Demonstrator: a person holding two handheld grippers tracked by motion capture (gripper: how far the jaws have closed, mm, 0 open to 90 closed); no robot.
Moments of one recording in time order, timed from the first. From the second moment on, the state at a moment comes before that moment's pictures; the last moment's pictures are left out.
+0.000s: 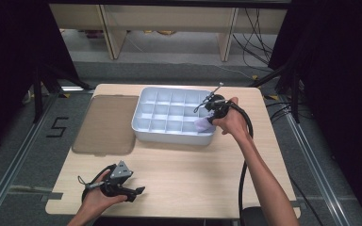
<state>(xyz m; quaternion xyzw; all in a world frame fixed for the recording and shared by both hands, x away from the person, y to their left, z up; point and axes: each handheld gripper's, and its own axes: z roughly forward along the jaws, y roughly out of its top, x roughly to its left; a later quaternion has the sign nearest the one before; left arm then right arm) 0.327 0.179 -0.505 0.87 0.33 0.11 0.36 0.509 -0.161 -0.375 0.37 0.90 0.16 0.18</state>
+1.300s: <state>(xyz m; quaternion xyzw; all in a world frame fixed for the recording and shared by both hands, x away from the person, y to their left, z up) 0.326 0.177 -0.507 0.87 0.33 0.11 0.36 0.525 -0.145 -0.422 0.33 0.92 0.09 0.18</state>
